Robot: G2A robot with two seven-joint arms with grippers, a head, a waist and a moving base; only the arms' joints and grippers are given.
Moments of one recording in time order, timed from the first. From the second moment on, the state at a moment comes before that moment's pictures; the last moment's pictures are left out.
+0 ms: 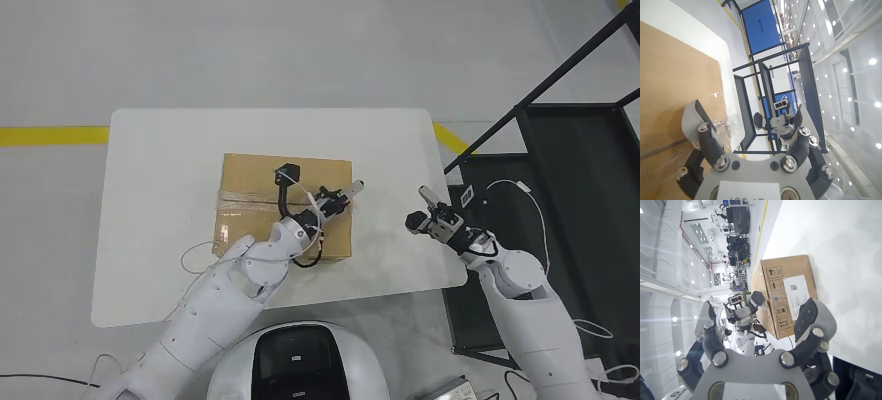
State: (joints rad) left arm 1.03 -1.38 -0.74 -1.42 0.11 -0.06 -0.14; right arm -1.57 -1.06 1.61 -1.54 0.48 -0.15 0.72
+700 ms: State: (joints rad) left arm 1.47 -1.24 -1.28 -1.91 0.28 -0.07 -0.33; right arm -1.41 -1.07 1.48 -1.55 0.43 -0.13 0.84
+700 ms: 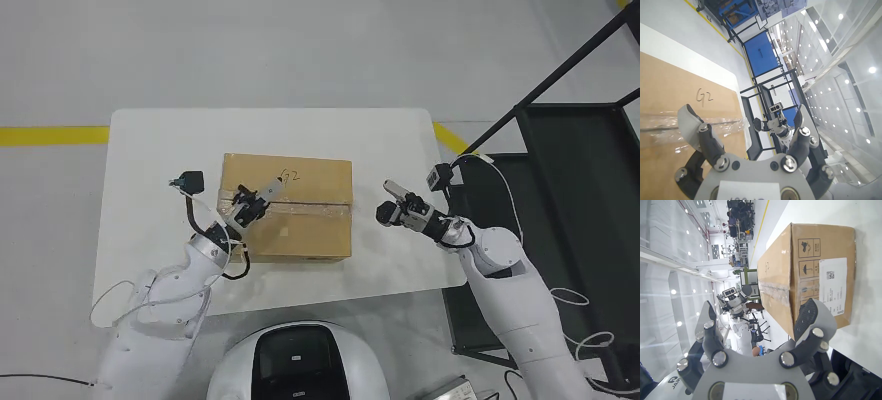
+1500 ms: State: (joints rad) left arm 1.45 -1.15 -1.83 -1.77 -0.14 0.02 -0.97; right arm -1.14 -1.11 1.15 -1.65 0.27 0.04 0.79
